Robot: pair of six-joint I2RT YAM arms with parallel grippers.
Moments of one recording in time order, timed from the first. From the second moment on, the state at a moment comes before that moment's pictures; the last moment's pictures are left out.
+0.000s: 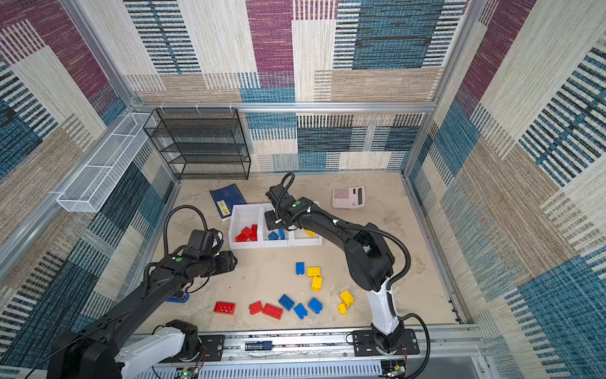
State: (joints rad) left arm -0.30 1.07 0.65 -0.62 0.08 -0.48; right arm 0.74 2.00 1.68 -0.60 0.03 0.36
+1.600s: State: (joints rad) left arm -0.85 1.12 0.57 -1.01 -0.21 -0.88; right arm 0.70 1.63 1.20 -0.47 0.00 0.39
